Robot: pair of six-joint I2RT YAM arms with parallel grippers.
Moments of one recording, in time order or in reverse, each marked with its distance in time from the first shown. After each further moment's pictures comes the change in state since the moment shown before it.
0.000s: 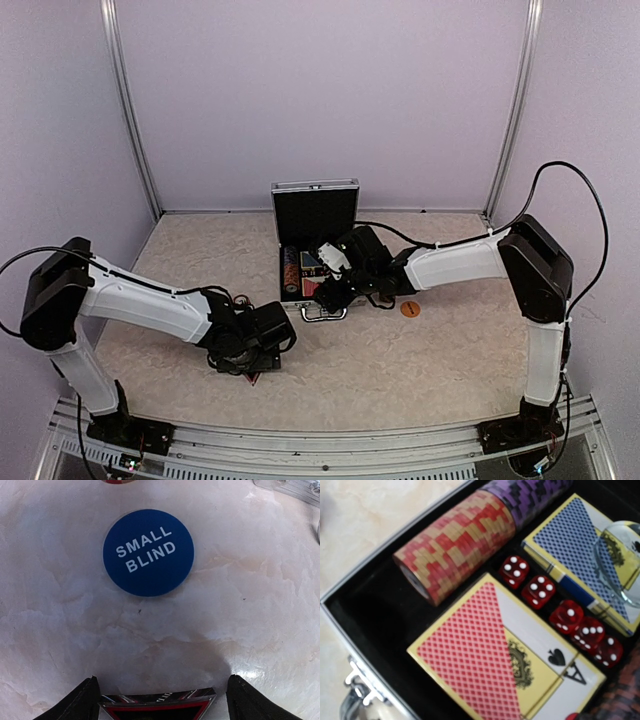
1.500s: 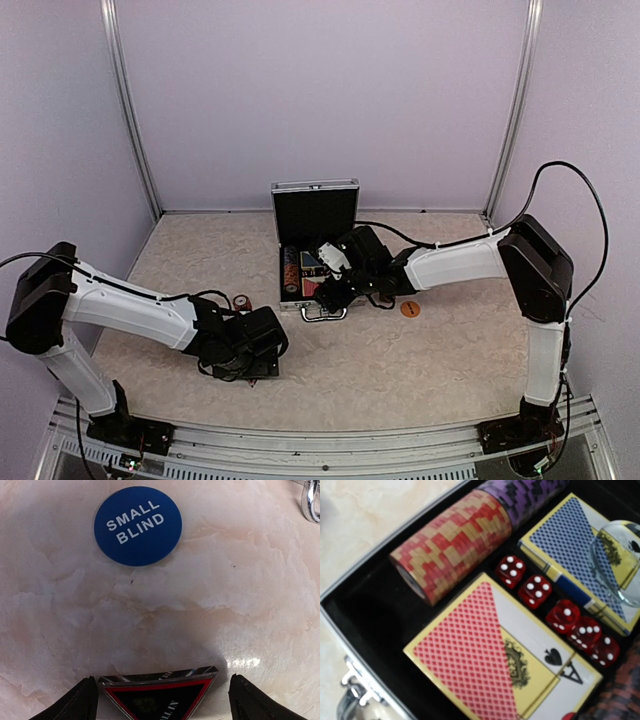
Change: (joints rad) left arm -0.025 -0.076 -0.069 0.042 0.041 0.031; right arm 0.000 0.000 0.000 0.000 0.009 -0.001
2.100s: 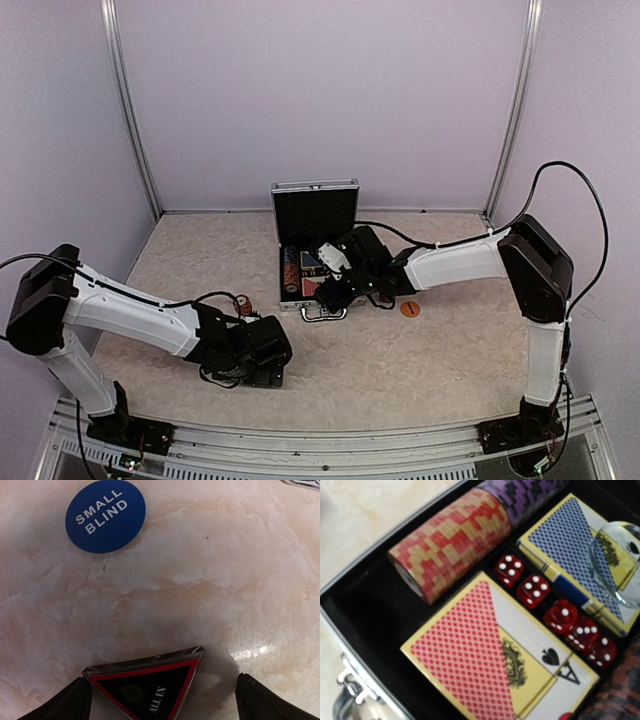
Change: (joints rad) left arm -0.055 0.010 0.000 0.000 -0.019 0.087; right arm 0.000 0.000 0.000 -0.002 0.008 -0.026
